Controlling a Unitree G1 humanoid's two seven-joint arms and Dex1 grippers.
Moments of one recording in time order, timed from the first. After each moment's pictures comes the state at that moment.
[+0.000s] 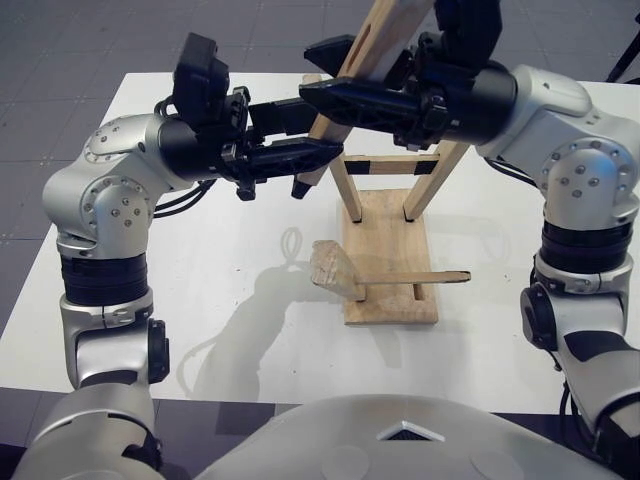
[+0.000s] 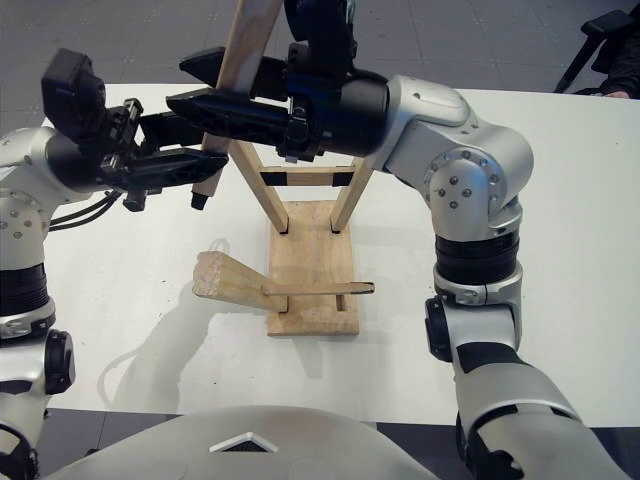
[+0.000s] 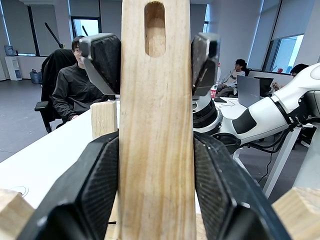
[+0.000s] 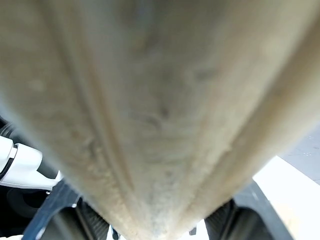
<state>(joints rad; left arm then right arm) -0.51 0.61 0.07 -0.14 -0.86 0.67 -1.20 -0.77 -0.32 0.07 -0.20 0.89 0.81 0.83</state>
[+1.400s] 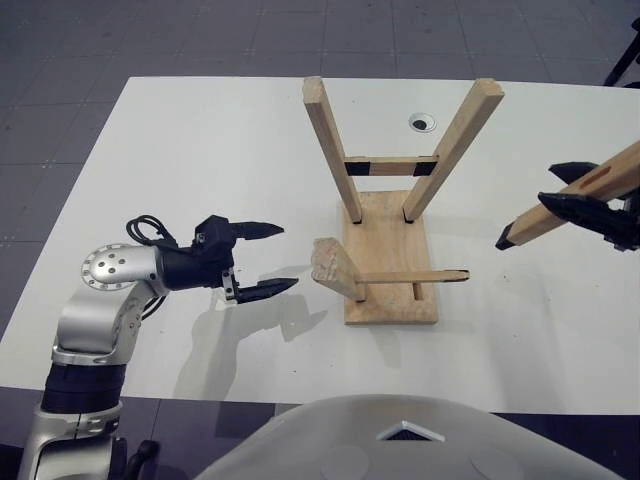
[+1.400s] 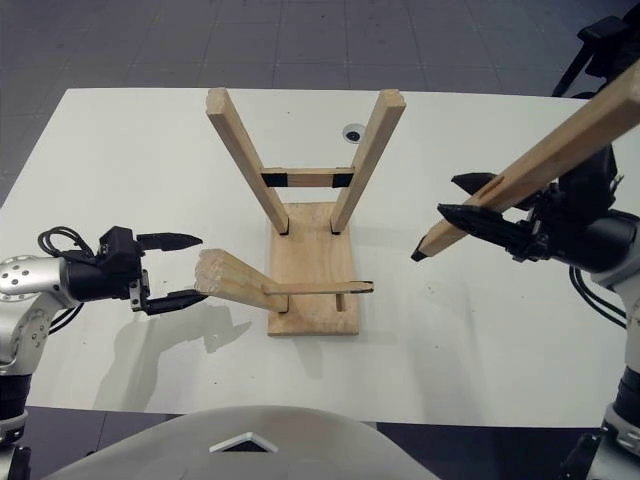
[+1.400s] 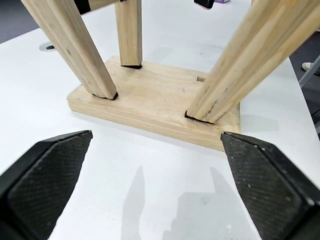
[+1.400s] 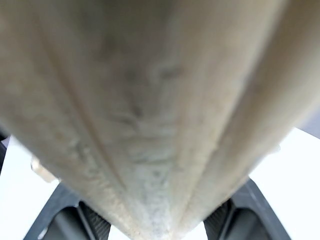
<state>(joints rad) 0.10 0.74 0.03 -0.28 -0.45 0.32 -1.19 0.05 -0.88 -0.45 -0.27 0.73 0.52 1.24</state>
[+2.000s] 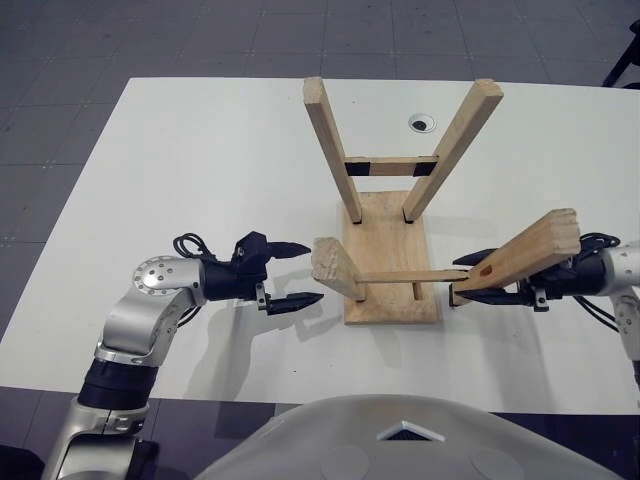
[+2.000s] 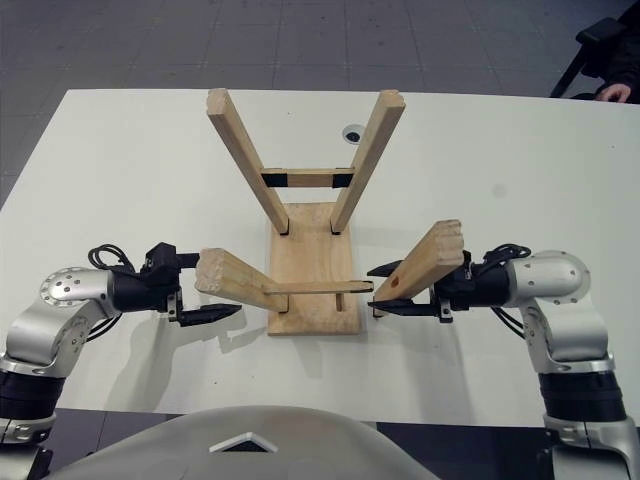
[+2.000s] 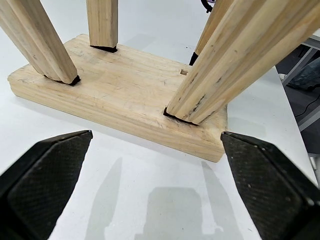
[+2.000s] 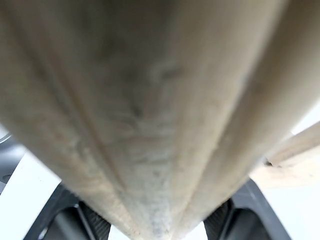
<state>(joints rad) 0.07 0.68 -0.09 -0.23 -0.44 0.37 -1.15 0.02 -0.79 -0.02 -0.16 0.47 0.07 1.47</state>
